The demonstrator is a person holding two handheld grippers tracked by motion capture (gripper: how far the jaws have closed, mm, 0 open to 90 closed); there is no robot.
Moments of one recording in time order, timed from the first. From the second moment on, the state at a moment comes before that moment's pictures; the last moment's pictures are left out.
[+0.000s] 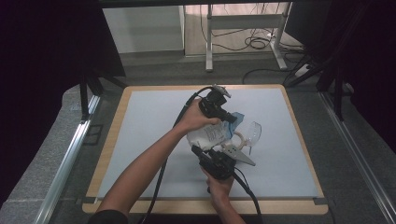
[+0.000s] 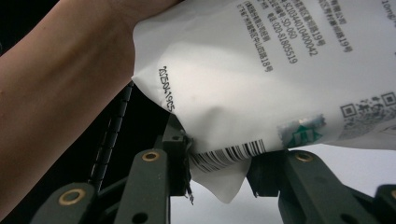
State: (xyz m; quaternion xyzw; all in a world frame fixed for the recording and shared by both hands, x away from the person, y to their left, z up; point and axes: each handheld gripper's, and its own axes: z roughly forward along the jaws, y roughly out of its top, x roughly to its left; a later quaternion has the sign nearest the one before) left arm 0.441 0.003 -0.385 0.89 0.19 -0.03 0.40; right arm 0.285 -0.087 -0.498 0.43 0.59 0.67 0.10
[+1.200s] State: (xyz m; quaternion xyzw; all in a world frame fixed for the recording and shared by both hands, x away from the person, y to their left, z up) left arm 0.442 -0.001 -0.386 0.90 0.19 -0.03 0.40; right arm 0.286 -0.090 -0.500 0.43 0.59 0.68 0.09
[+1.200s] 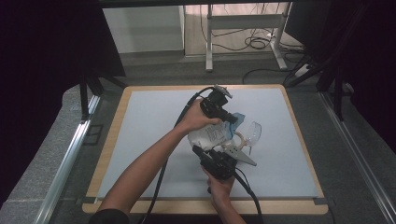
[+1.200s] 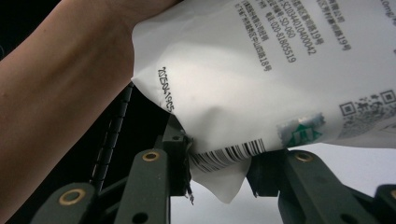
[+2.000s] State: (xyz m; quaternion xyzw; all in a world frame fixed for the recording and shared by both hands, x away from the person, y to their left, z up) left arm 0.444 -0.002 -0.387 0.90 0.19 -0.03 0.40; right arm 0.287 -0.090 -0.501 0.44 0.59 0.68 0.09
